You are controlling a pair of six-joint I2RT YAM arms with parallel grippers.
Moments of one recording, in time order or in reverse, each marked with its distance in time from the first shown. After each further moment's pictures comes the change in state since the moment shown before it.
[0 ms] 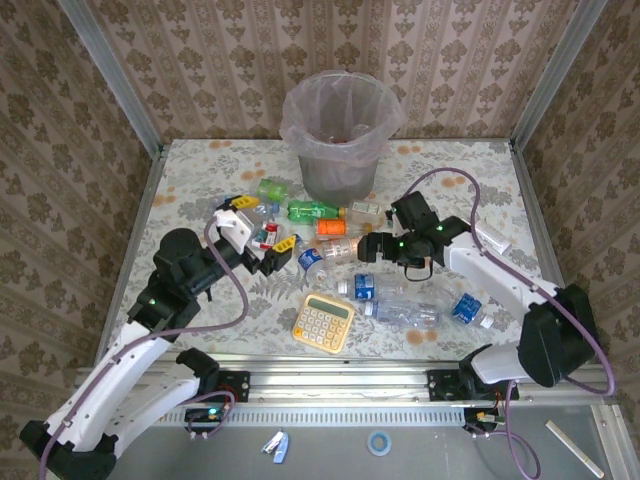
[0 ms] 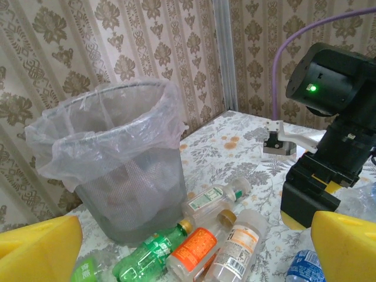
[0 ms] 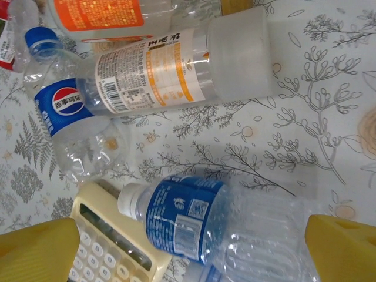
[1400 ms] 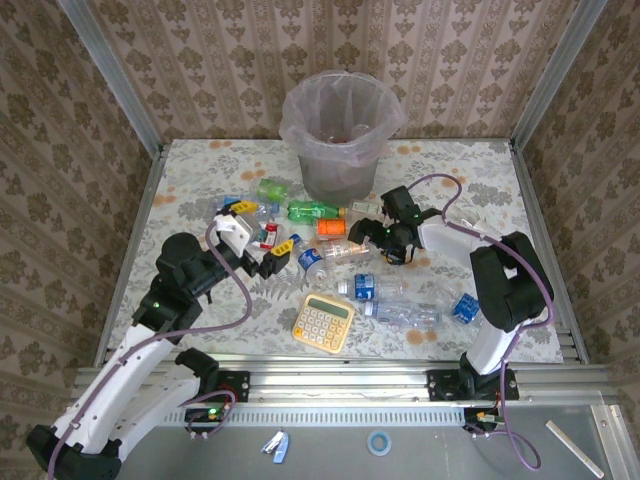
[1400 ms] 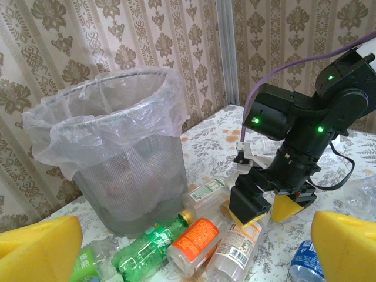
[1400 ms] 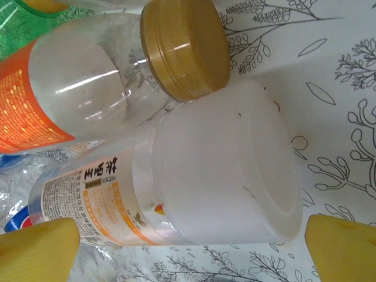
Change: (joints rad) left arm 0.050 -0.021 -0.079 0.052 0.047 0.000; right arm -0.074 0.338 0.047 0.279 -0.098 0.246
